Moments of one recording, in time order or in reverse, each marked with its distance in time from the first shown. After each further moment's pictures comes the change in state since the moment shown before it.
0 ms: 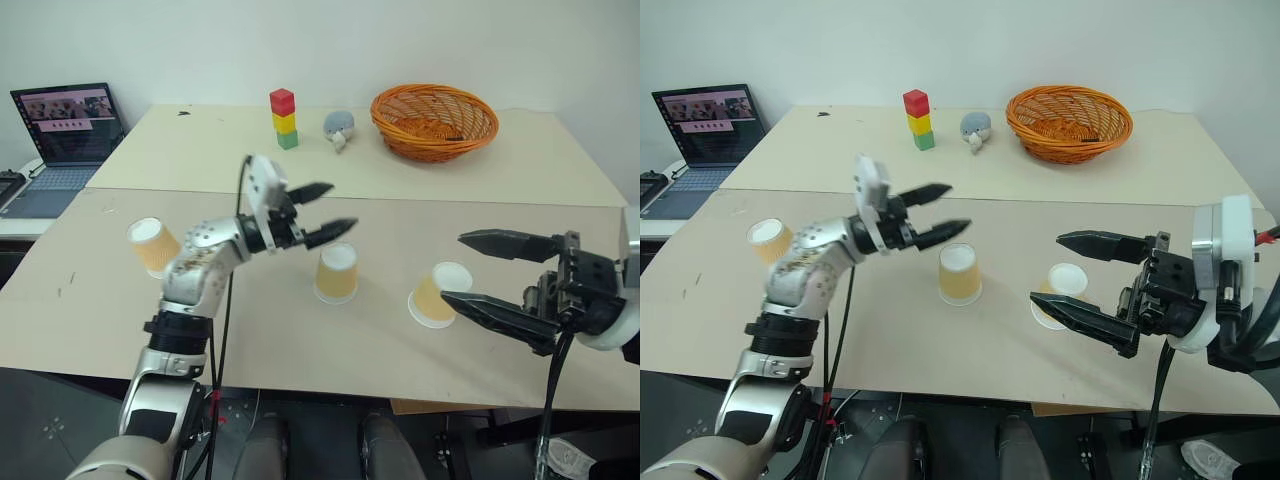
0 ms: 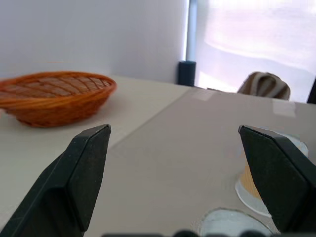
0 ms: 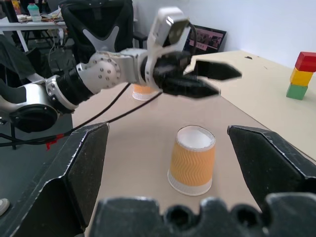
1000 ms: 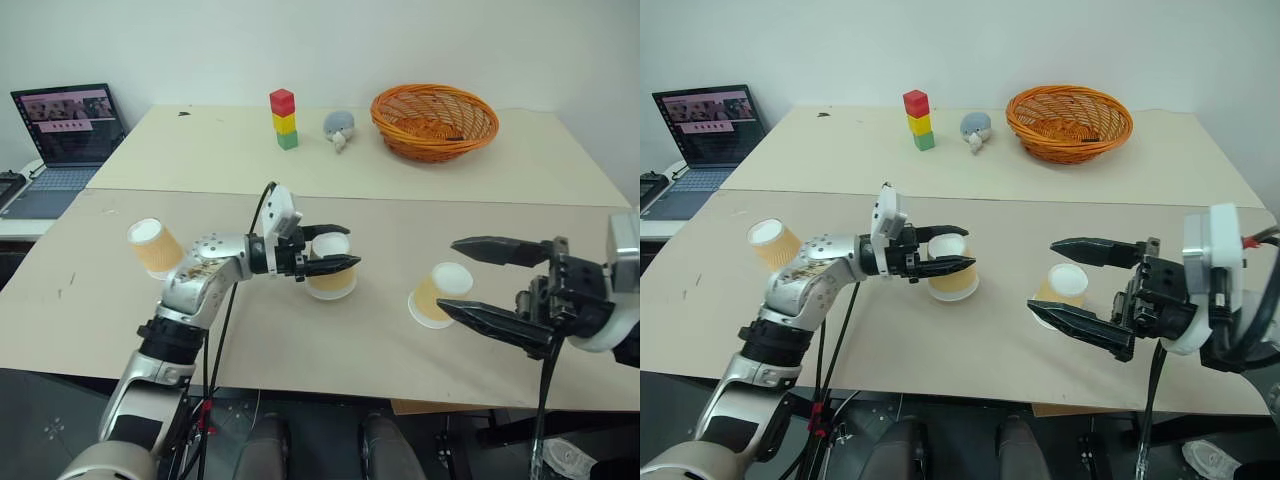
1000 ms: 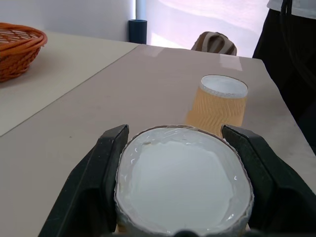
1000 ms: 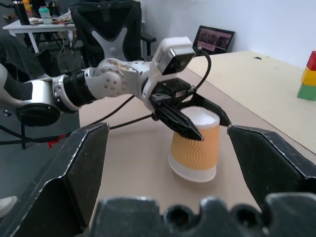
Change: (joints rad) left arm 0.047 0.035 -0.241 0.143 0.065 -0.097 -0.216; right arm 0.021 0.039 -0.002 -0.014 -0.038 0.000 0.037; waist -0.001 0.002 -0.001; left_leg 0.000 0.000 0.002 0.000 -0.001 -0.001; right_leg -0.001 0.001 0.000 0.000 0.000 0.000
